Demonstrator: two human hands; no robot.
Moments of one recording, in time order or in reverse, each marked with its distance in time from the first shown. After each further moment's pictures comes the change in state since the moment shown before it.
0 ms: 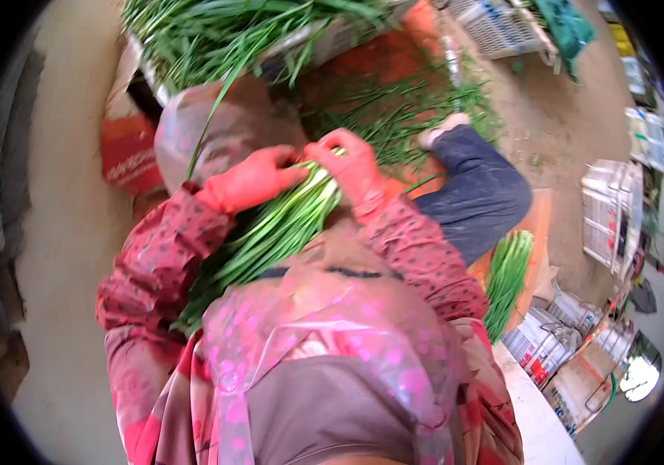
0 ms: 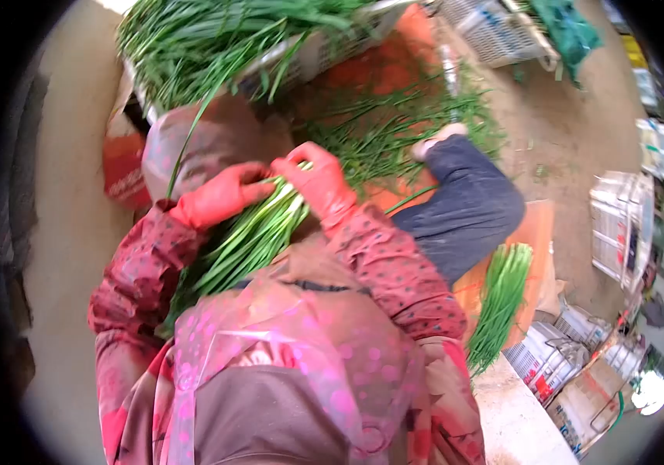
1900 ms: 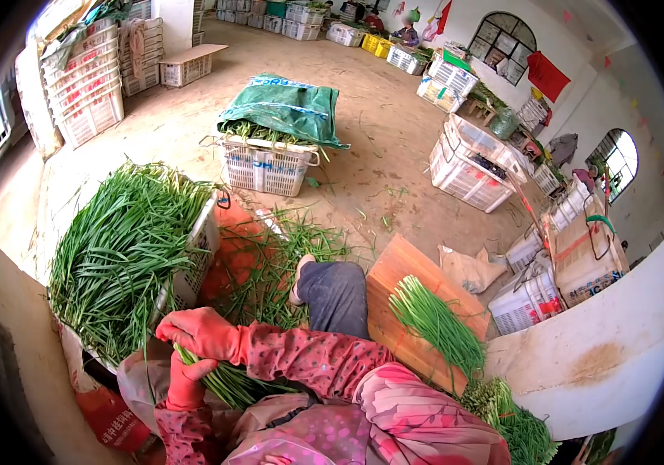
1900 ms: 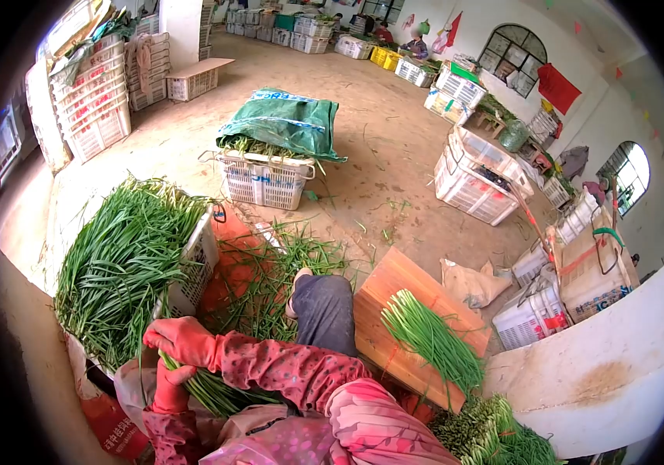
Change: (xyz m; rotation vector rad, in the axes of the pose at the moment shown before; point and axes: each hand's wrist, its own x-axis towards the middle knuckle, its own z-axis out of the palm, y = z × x) left_hand 0.012 0.057 0.022 -0.621 0.046 0.481; right_hand 0.014 -0.123 -0.006 -0.231 0.109 -0.819
